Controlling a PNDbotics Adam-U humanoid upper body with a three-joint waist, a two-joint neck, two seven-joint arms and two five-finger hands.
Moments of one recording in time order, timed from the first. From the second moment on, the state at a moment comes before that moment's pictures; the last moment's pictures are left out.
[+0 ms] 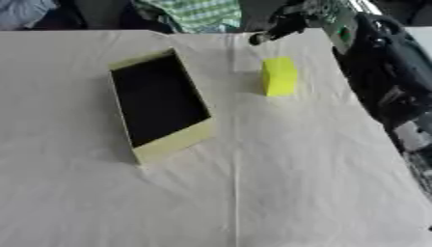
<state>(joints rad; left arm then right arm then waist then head) -0.16 0.19 0.31 -1.98 -0.04 -0.30 0.43 -1.21 -0.59 0.25 -0.74 0.77 -0.03 0.80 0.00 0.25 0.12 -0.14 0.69</state>
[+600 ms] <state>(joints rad) -0.16 0.19 0.31 -1.98 -0.04 -0.30 0.41 -1.18 -0.62 0.27 -0.76 0.68 -0.15 0.91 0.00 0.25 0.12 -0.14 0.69</state>
